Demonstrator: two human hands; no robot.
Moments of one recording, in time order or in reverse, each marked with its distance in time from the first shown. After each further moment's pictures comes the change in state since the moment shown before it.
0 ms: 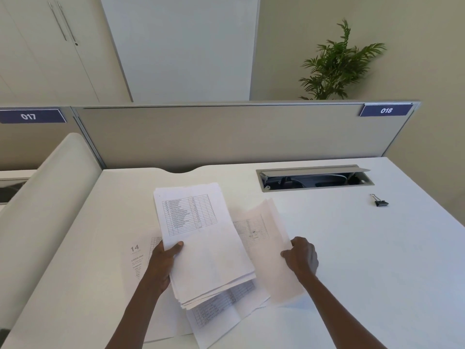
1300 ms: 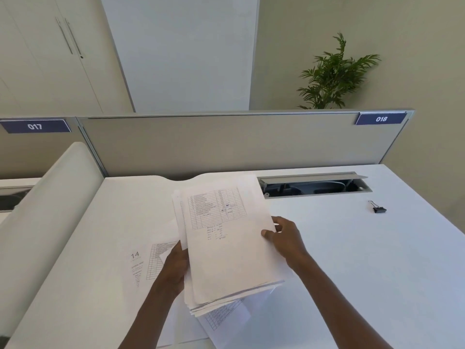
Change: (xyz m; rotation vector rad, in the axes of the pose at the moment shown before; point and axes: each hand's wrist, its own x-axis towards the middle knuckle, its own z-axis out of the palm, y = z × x) left_hand -0.029 0.017 0.046 -0.074 -0.218 -0.017; right_hand -0.030 -0.069 -0.053 0.494 -0.315 -0.193
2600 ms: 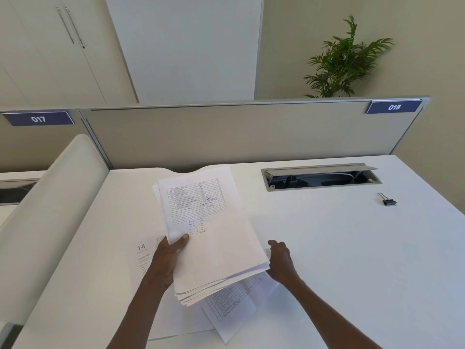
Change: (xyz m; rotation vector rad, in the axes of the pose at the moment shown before) left_hand 0.012 0.003 -0.044 0.020 0.170 0.039; right_hand 0.024 0.114 0.051 -0.579 -0.183 -0.005
